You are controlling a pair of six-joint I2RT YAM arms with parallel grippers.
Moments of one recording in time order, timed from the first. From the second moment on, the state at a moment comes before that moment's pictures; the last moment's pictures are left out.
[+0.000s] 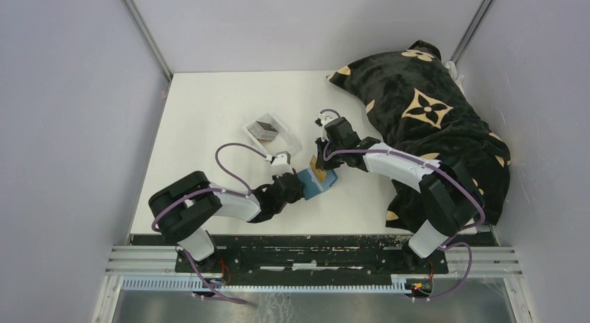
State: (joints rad) left arm -0.98 1.62 0.52 0.47 -0.47 -0.90; right arm 0.67 1.64 1.03 -0.25 -0.12 0.38
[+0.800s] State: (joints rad) left arm -0.98 1.63 0.54 0.44 -0.48 -0.90; right arm 0.58 1.57 1.03 -0.32 -0.05 0.30
